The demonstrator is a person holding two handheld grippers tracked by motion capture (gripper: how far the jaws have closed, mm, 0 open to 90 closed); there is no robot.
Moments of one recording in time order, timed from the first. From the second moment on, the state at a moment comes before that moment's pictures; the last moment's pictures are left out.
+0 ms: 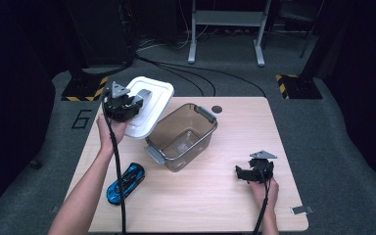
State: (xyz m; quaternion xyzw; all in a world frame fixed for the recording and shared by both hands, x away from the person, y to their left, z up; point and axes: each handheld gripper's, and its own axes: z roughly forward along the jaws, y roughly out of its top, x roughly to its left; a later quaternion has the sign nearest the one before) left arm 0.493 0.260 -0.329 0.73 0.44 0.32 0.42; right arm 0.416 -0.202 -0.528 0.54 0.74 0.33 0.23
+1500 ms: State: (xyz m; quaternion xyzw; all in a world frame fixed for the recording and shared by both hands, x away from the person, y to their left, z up) left arm 0.520 0.347 -0.451 0.68 0.59 0.31 0.32; right arm 0.415 -0.202 -0.528 0.54 0.74 0.33 0.23
